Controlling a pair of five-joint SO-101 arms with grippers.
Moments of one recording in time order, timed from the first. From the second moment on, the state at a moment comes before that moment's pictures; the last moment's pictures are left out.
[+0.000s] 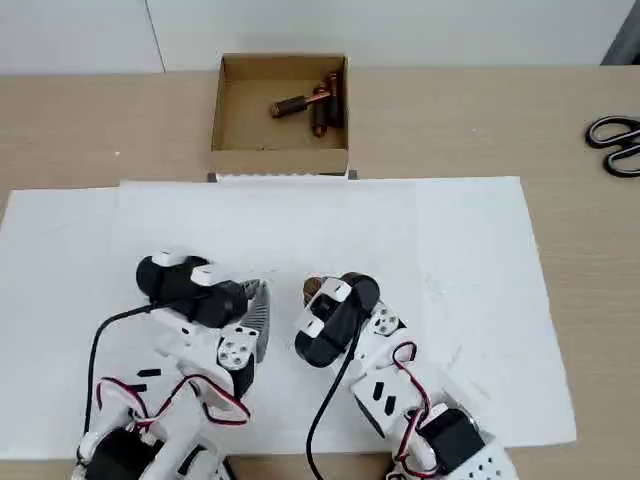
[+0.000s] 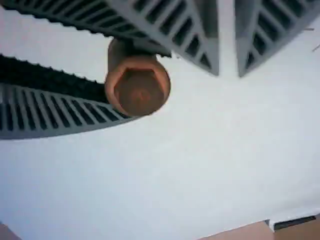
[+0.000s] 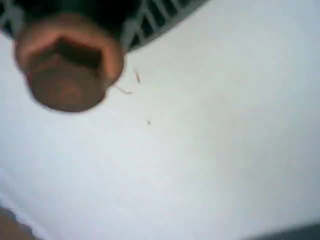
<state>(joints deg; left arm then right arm) 24.5 -98.9 69.1 66.2 12.5 -37.8 -102.9 89.1 41.5 14.7</state>
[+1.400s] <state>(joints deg) 4.8 -98.0 95.8 47.6 4.7 -17.1 -10.6 19.7 17.6 4.8</state>
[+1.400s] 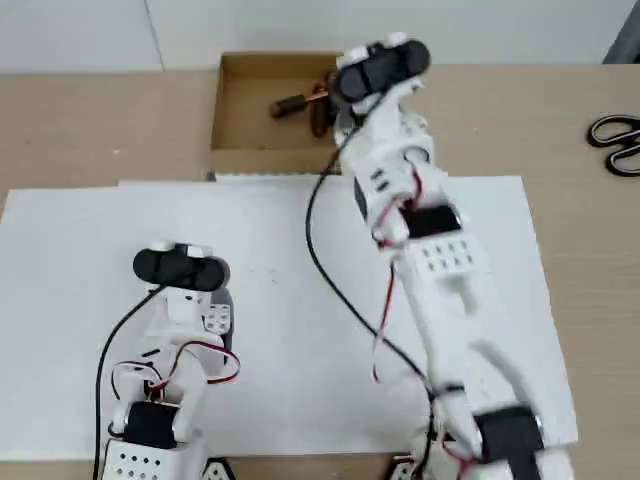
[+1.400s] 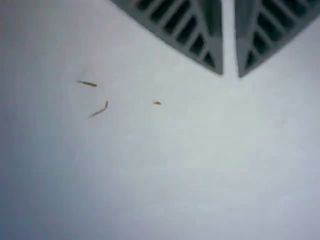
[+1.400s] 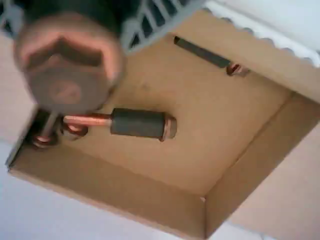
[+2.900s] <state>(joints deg) 4.8 -98.0 95.8 47.6 4.7 -20.0 34.0 -27.6 25.5 19.6</state>
